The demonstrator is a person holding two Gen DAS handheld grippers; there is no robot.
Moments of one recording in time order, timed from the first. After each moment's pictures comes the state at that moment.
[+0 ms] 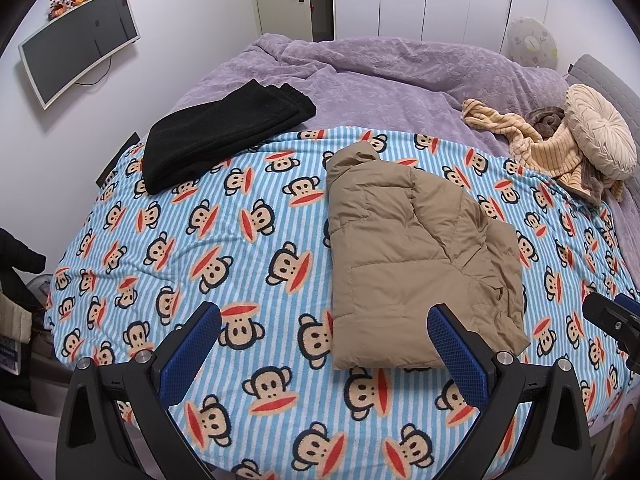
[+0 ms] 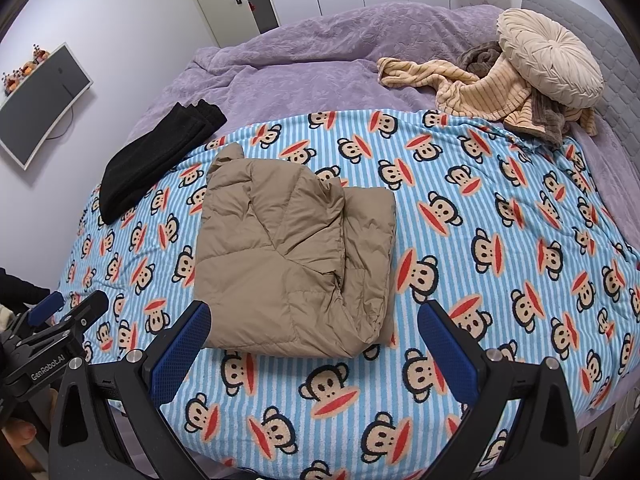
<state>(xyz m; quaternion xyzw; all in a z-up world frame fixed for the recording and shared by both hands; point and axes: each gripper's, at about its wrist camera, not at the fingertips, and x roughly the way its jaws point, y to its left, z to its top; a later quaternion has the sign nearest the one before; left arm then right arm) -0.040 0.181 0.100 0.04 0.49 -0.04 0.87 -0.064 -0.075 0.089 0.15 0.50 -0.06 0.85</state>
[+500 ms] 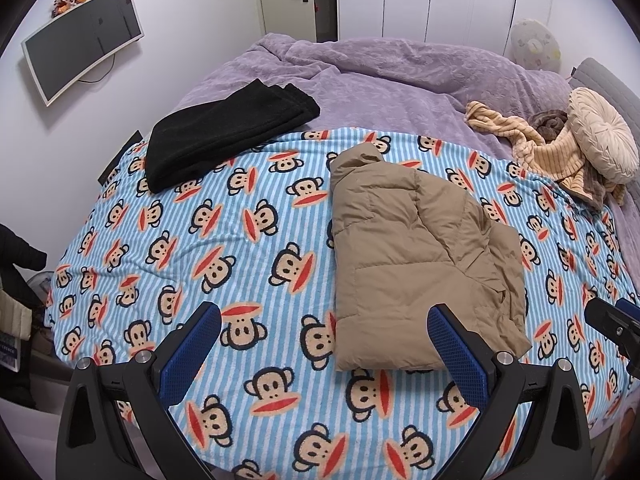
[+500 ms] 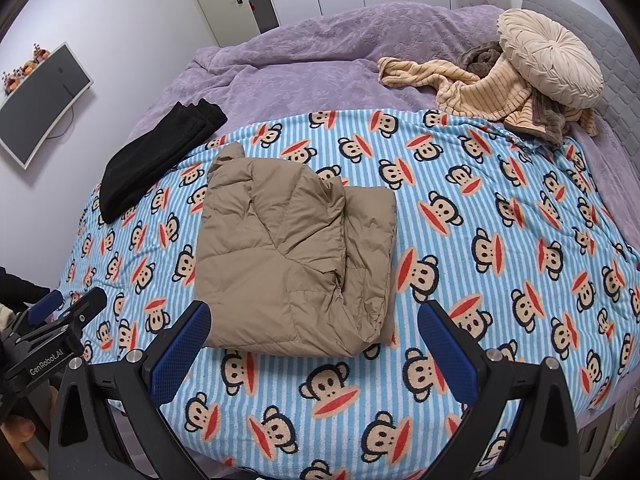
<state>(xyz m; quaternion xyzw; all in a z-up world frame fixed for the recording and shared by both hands) -0.041 0.184 0.100 0.03 0.49 -0.03 0.87 -0.064 -0.074 0.089 0.15 0.50 -0.06 0.85</state>
